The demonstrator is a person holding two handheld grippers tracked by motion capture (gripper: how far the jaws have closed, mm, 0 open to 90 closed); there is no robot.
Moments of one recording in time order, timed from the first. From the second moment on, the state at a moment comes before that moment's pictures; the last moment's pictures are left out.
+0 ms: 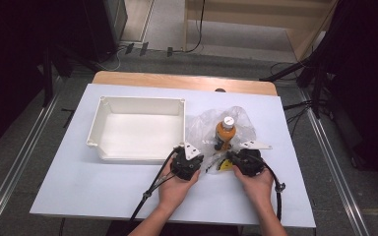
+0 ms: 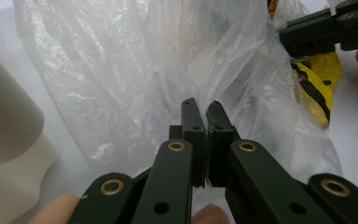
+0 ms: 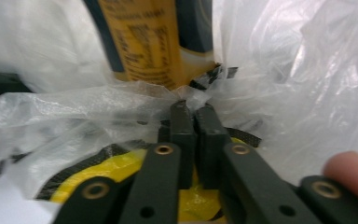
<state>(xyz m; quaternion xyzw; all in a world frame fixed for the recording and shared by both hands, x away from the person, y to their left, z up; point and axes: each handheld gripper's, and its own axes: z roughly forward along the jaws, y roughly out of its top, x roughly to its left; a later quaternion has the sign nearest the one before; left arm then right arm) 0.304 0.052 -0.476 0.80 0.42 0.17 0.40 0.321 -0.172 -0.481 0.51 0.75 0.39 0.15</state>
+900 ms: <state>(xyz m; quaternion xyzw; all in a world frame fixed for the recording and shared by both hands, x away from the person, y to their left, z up) 0.304 0.052 -0.476 0.80 0.42 0.17 0.40 0.369 -0.188 -0.464 0.56 0.70 0.40 0.17</state>
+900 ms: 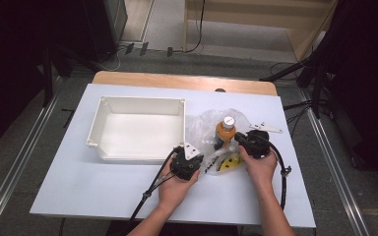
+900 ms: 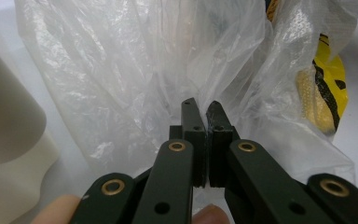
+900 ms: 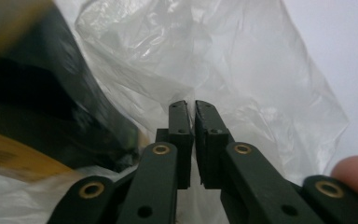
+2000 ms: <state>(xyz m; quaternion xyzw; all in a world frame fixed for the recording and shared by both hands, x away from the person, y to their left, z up) 0.287 0.060 -0.468 0.76 0.38 0.20 0.48 0.358 -0.195 -0.483 0.57 0.71 0.37 0.19</state>
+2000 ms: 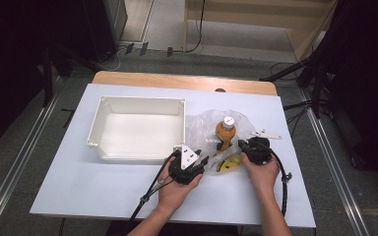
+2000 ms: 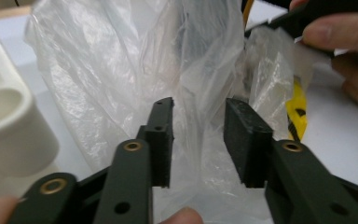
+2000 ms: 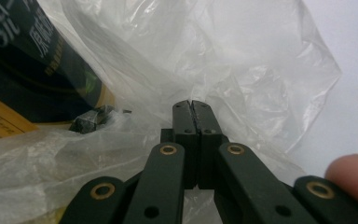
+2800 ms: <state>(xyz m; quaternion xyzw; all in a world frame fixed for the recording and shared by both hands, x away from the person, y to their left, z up) 0.318 0.039 -0.461 0.79 0.41 0.16 0.42 0.359 -0.196 -0.486 0.56 0.71 0.38 0.18</state>
